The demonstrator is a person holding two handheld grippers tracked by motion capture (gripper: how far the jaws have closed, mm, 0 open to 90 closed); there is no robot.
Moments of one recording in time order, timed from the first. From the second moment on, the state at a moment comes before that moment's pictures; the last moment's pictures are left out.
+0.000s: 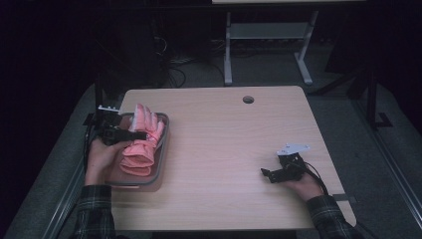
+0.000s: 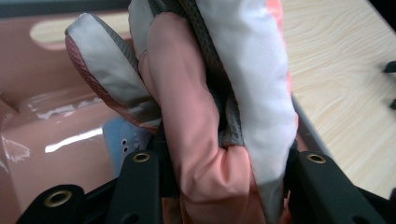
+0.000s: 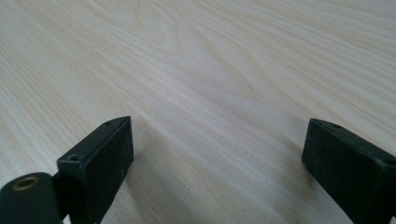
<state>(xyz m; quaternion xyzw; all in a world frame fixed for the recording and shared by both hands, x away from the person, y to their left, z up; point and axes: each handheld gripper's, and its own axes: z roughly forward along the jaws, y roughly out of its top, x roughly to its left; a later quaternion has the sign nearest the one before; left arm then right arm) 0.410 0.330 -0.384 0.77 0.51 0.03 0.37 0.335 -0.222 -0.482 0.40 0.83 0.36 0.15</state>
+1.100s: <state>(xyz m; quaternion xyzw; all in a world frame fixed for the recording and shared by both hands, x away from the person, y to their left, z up) 0.409 0.338 -0.390 0.78 0.51 0.03 0.38 0.335 -0.222 -0.483 0.40 0.83 0.36 0.15</state>
